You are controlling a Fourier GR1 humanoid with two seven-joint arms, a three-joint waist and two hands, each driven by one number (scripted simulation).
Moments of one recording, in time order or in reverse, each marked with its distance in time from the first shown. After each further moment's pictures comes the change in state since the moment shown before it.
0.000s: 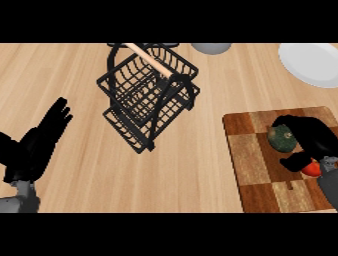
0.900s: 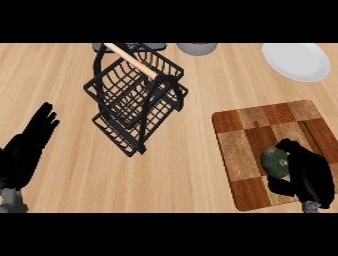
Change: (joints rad) left arm 0.048 0.011 0.056 -0.035 0.002 0.001 0.024; right arm 0.310 0.176 -0.001 -0.320 0.284 -0.245 0.398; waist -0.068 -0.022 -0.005
